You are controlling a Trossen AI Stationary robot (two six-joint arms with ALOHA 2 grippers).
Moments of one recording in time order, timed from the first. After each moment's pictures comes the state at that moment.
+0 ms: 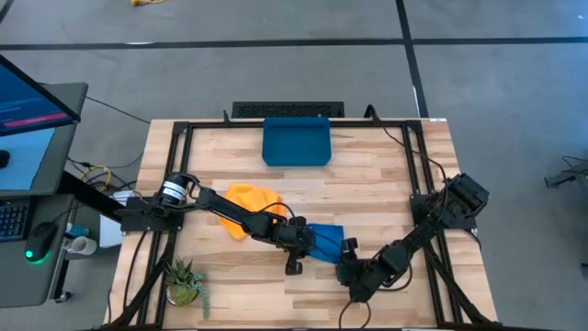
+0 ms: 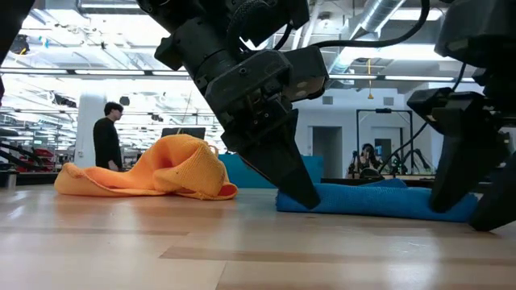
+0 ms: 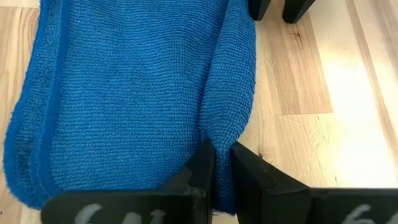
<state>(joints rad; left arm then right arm) -0.27 2.12 1.28 -0.14 0.04 -0.25 0.73 1.83 0.90 -0.21 0.45 0.37</state>
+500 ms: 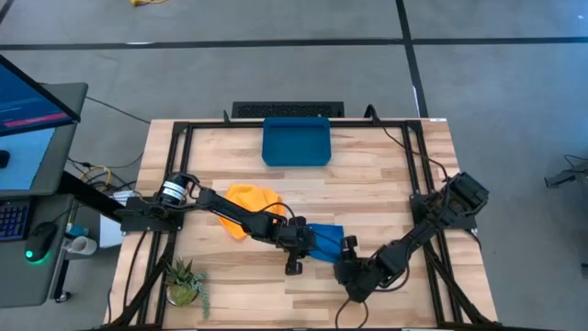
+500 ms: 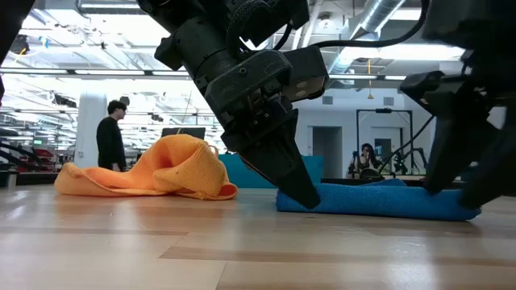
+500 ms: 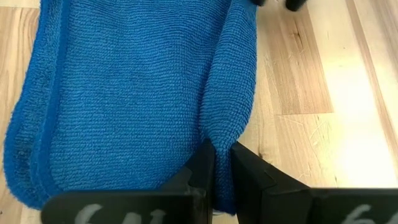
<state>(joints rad) -0.27 2.12 1.28 -0.14 0.04 -0.25 0.72 1.82 0.98 -0.38 0.44 0.37</state>
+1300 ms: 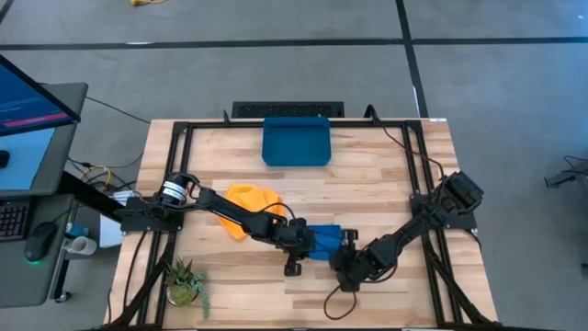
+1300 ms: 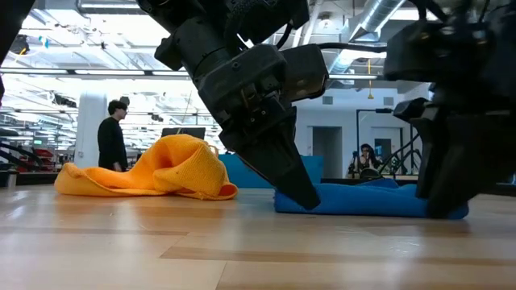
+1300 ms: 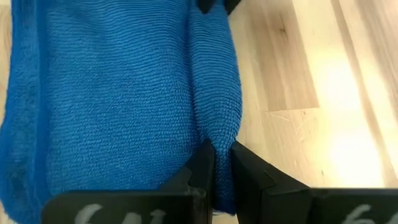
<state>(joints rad) -0.27 2.12 1.28 -0.14 0.08 -0.24 0.62 1.88 0.99 -0.46 0.34 0.55</state>
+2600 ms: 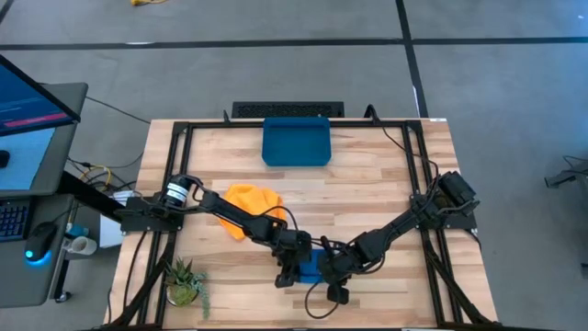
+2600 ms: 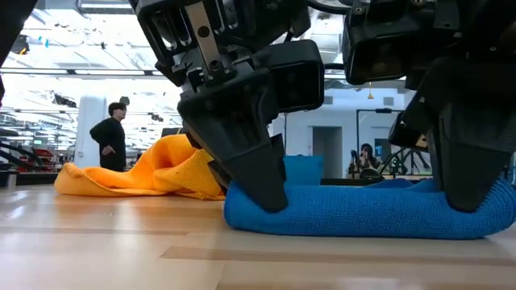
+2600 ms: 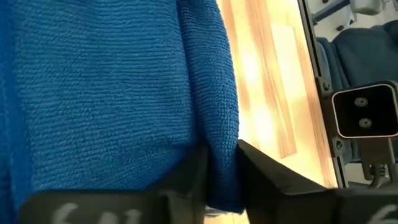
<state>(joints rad) -0.27 2.13 1.27 -0.09 0.47 -0.36 0.55 1.89 1.12 -0.36 -0.10 0.75</state>
